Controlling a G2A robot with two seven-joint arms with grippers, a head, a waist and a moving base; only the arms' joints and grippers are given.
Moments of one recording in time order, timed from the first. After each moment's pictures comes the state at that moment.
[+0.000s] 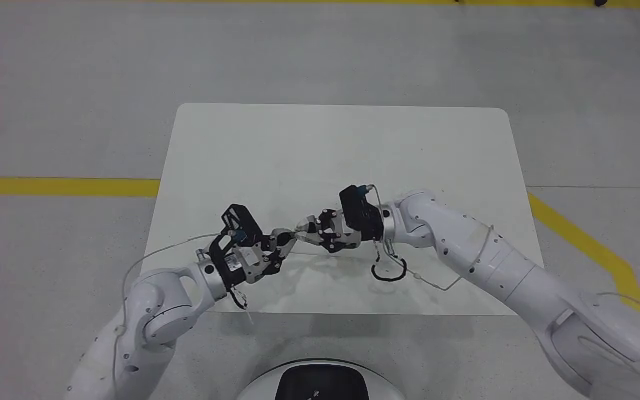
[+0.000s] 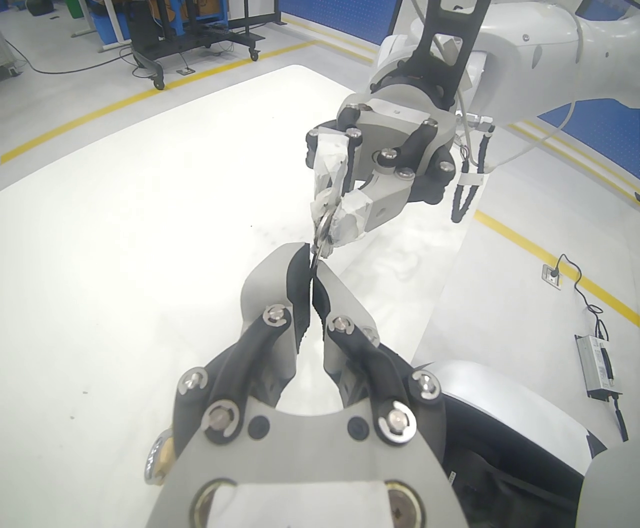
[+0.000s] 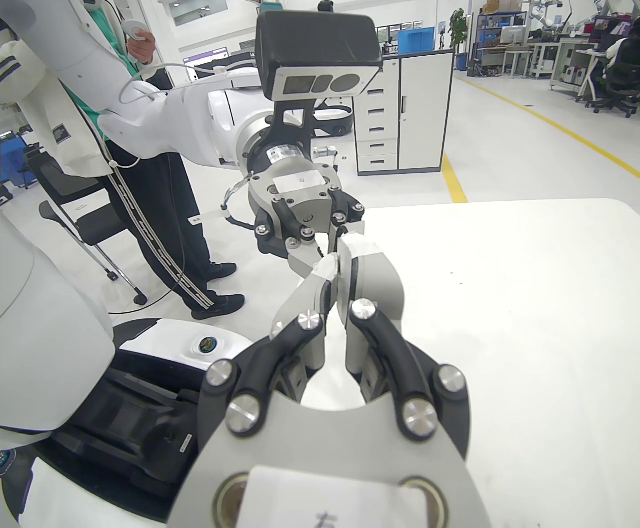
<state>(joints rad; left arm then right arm) 1.53 -1.09 -1.31 -1.95 0.99 -0.56 -0.34 -0.55 -1.02 0.31 -1.26 -0.87 -1.01 -0.39</state>
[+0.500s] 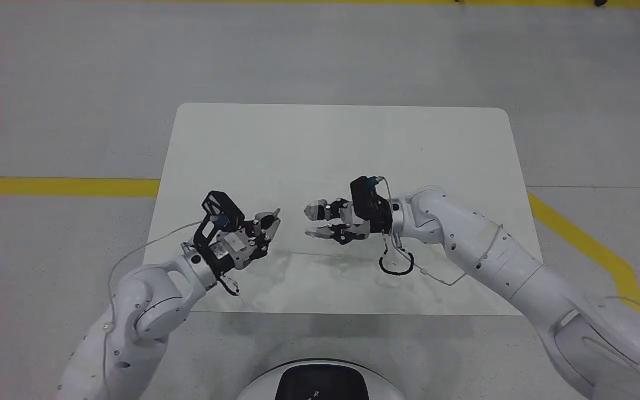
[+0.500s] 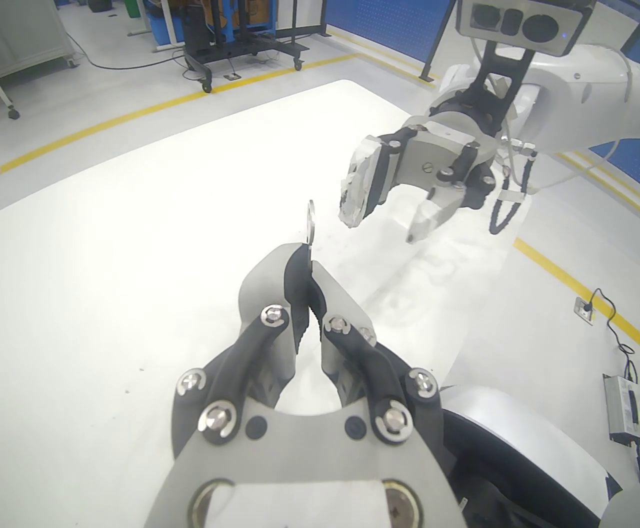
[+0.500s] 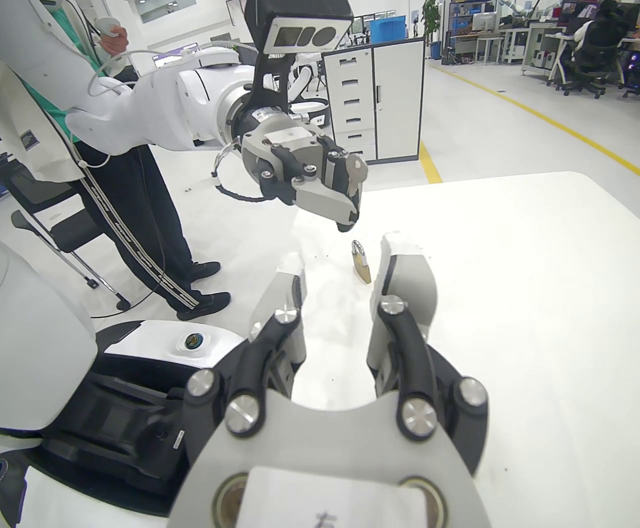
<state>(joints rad) 1.52 -1.09 -1.37 -1.96 0.99 -0.47 -0.33 -0.57 -1.00 0.36 -1.21 -0.85 -1.00 -0.35</state>
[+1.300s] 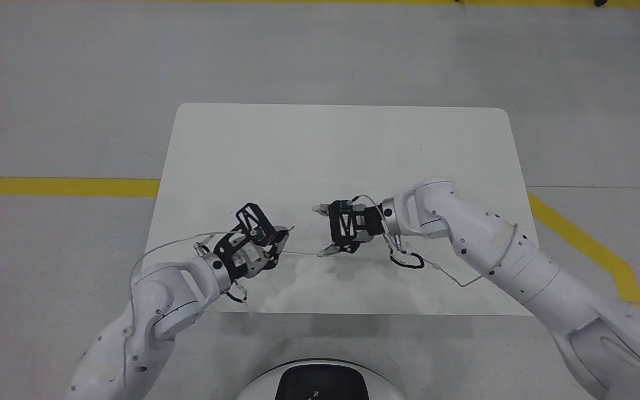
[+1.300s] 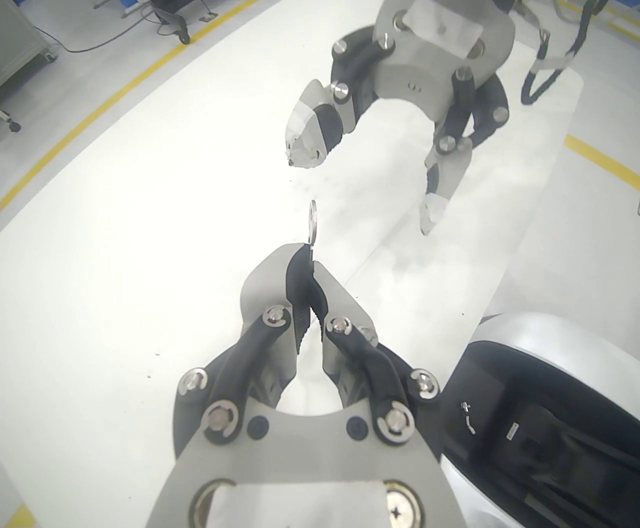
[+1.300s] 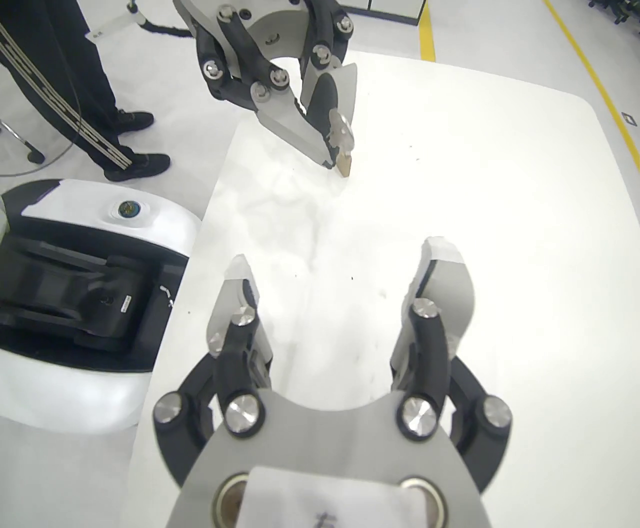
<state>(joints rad) 1.47 -1.08 -1.26 -2.00 1.19 -0.50 -0.51 -0.58 -0.93 0.47 -1.46 -1.01 -0.91 0.15</state>
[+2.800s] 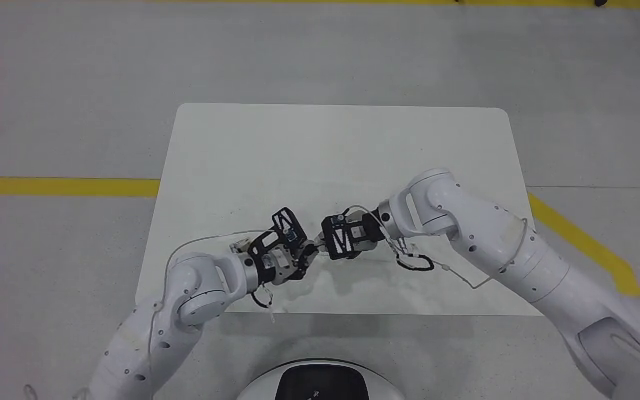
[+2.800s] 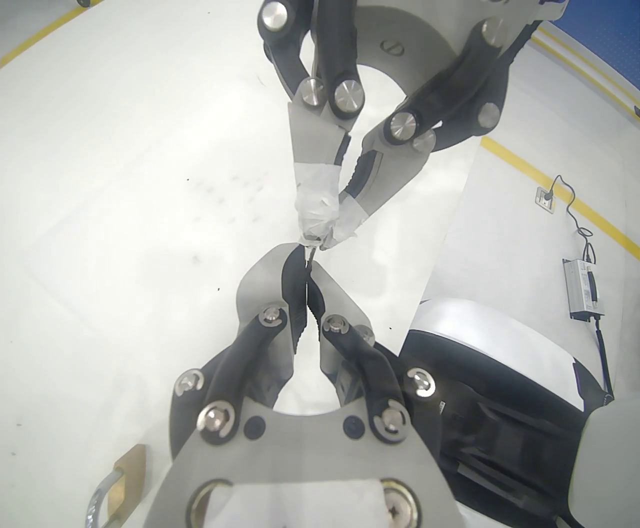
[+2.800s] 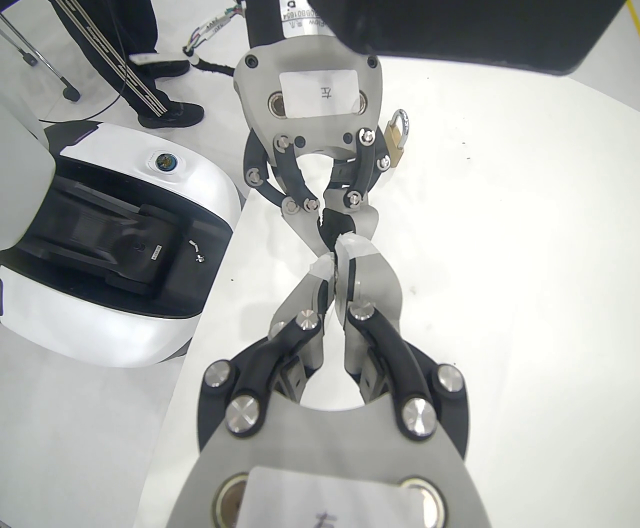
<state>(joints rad) 1.33 -1.10 -1.09 -1.86 0.98 -0.52 -0.59 -0.53 -0.92 0.45 -1.55 -0.88 -1.01 0.37</state>
